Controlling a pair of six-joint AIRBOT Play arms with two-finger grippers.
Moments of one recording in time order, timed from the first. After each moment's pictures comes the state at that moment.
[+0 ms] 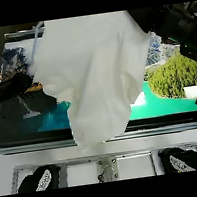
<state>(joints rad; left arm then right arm) 0.24 -0.92 1.06 0.86 -1.02 -1.42 0.05 -1.11 1.39 0.25 1.09 0.50</state>
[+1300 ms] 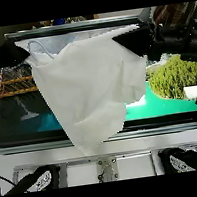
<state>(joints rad) 0.12 -1.20 1.68 0.90 -1.33 -1.44 0.05 -1.11 1.40 -0.05 1.24 0.62</state>
